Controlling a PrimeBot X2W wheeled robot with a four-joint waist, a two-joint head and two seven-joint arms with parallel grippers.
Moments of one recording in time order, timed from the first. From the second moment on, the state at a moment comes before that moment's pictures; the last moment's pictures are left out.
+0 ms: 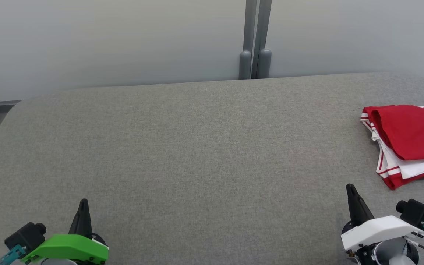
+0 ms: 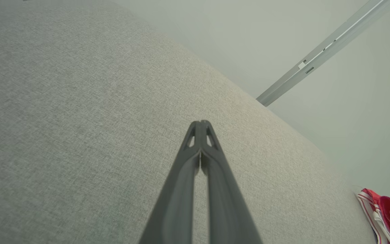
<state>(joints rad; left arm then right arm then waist) -0.03 0.10 -0.02 0.33 -0.77 -0.05 -0.09 -0.03 -0.04 -0.03 0.29 0.64 0.13 -0.09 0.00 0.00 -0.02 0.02</state>
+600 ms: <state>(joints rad) -0.07 0.09 0.03 0.34 -0.98 -0.07 -0.01 -0.05 -0.04 -0.05 0.27 0.89 0.13 -0.06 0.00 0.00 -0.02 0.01</state>
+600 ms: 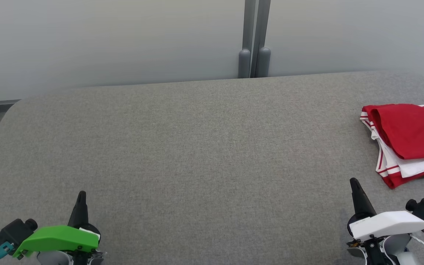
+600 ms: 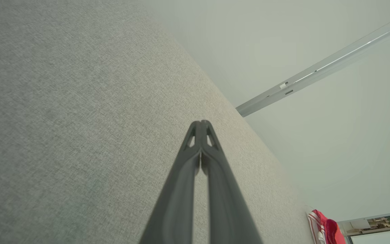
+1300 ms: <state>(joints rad) -0.12 0.08 0.07 0.34 -1.19 -0.09 0.06 -0.06 -0.04 -0.06 0.26 1.14 0.13 -0.03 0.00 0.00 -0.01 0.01</state>
